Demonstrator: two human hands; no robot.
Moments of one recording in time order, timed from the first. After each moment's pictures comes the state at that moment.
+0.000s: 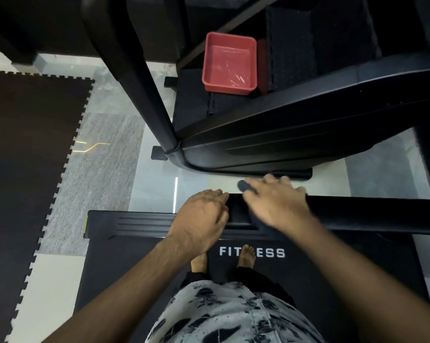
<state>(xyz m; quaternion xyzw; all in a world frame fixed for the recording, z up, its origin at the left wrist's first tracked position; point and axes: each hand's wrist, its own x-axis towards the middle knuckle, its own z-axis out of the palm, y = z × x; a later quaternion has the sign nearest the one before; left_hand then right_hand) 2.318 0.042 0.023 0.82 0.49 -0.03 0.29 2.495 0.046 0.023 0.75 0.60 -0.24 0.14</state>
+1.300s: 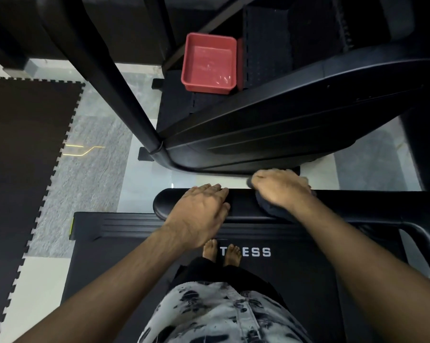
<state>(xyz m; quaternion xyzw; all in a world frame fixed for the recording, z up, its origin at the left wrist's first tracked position) 2.410 0.025 0.018 0.84 0.47 -0.10 0.27 2.602 0.042 0.021 0.77 0.56 -0.29 0.13</state>
